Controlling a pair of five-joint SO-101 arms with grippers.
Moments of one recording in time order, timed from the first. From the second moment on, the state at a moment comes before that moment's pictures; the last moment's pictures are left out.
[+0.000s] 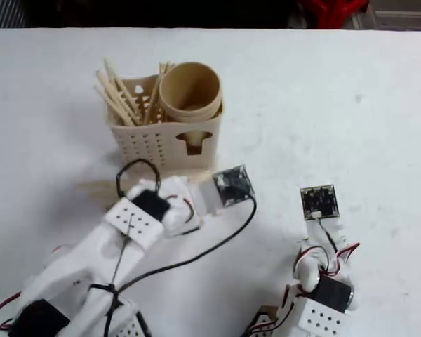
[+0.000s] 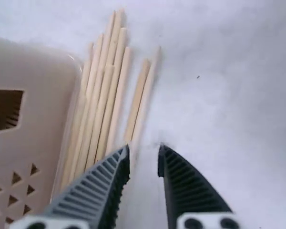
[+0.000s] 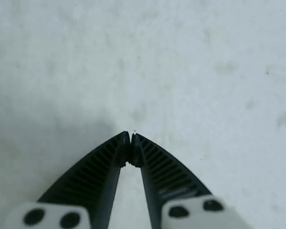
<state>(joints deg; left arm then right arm) 27.6 -27.2 54.8 48.9 -37.1 18.9 -102.6 96.5 71.0 31.1</state>
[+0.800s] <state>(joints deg) 27.2 -22.5 56.7 46.9 -35.0 18.9 -102.6 96.5 71.0 31.1</state>
